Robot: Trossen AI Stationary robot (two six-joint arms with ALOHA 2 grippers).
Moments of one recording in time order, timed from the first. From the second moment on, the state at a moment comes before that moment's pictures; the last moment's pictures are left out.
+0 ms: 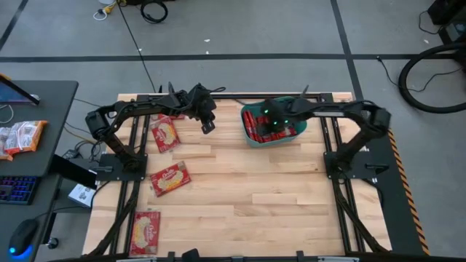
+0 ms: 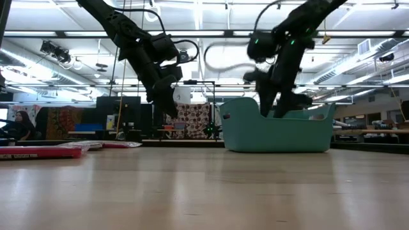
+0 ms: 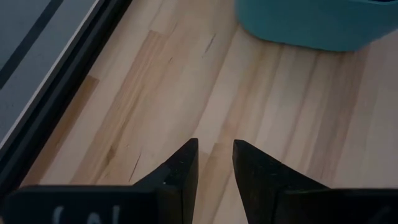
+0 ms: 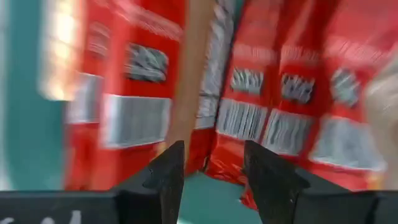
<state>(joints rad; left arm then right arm) 0.57 1.64 1.04 -0.31 0.08 0.15 -0.44 1.55 1.03 -0.65 -0.05 0.77</state>
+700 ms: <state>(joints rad) 0.57 1.64 1.04 -0.30 0.14 0.17 -0.43 1.84 1.07 -0.55 0.10 0.81</state>
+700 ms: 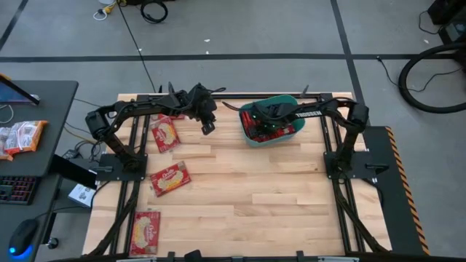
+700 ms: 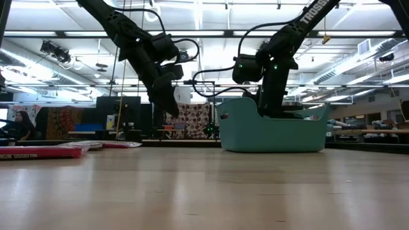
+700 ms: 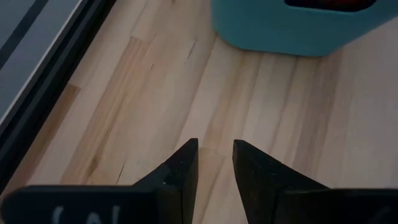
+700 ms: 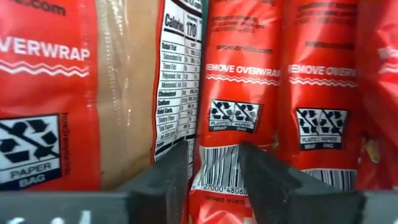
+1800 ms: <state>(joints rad) 0.57 1.64 1.04 -0.25 0.14 0.21 -0.44 1.60 1.06 -0.62 0.08 0.76</state>
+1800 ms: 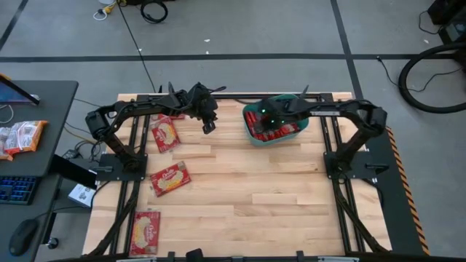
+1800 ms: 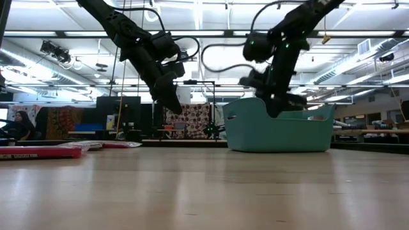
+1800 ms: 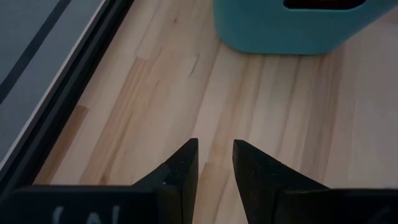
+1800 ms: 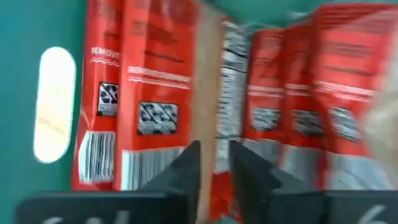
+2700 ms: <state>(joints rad) 0.60 1.64 1.04 -0.30 0.14 0.22 -0.51 1.69 1.06 -0.46 -0.09 0.72</state>
